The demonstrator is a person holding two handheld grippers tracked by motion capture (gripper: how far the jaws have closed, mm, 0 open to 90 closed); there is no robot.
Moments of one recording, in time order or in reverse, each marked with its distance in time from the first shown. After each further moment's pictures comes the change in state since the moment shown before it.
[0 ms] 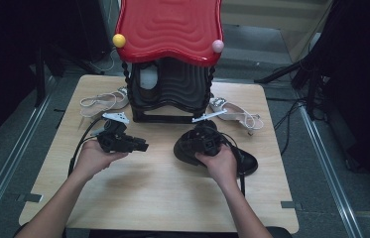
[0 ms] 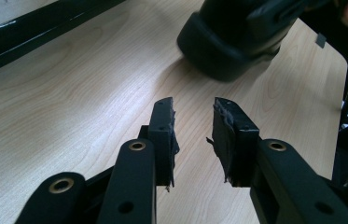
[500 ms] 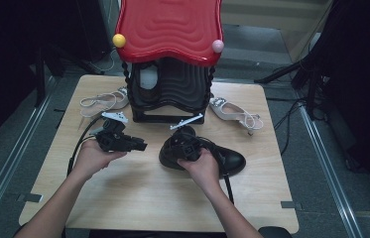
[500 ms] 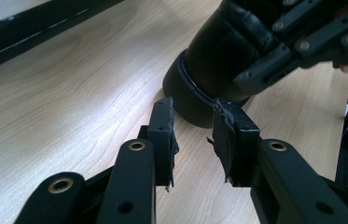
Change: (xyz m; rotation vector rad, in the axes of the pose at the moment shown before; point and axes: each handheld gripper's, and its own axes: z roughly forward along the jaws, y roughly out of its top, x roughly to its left) left arm 0.006 -0.002 0.000 0.013 0.012 -0.027; right arm 0.033 0.002 0.038 0.065 0.021 -0.067
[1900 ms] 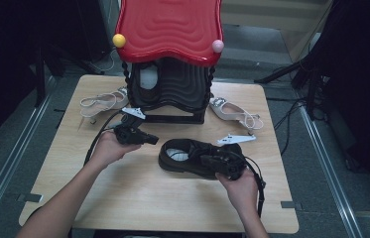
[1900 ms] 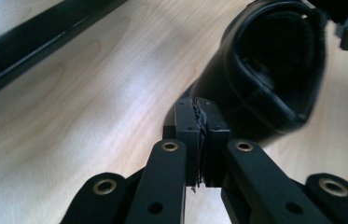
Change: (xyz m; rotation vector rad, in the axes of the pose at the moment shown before) left arm 0.011 0.029 0.050 0.041 -0.030 0.086; right arm -0.035 -0.090 -0.084 -0.192 -0.115 0.100
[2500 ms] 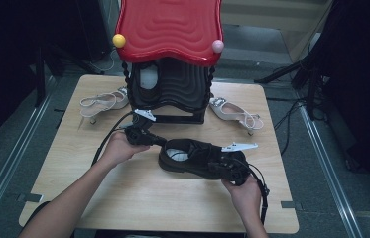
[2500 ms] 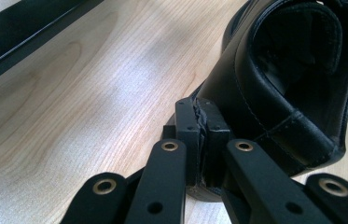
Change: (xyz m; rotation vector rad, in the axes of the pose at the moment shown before) left arm 0.001 0.004 0.024 0.040 -0.016 0.009; right arm -0.020 -0.024 0.014 0.055 -0.055 0.028
